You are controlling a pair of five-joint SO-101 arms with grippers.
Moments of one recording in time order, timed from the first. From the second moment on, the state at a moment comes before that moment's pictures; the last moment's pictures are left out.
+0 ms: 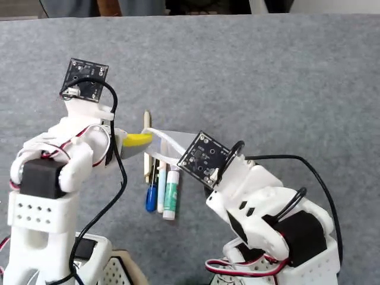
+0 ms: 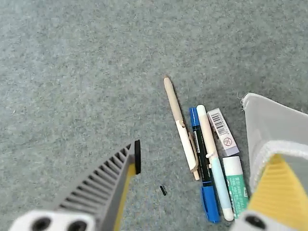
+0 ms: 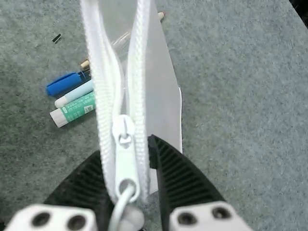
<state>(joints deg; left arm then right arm) 3.8 -50.1 24.4 79.2 -6.2 -25.9 -66.0 31.0 93.8 30.6</state>
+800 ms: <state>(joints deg) 10.5 -49.5 33.8 69.3 -6.0 -26.3 -66.0 31.1 93.8 29.7</state>
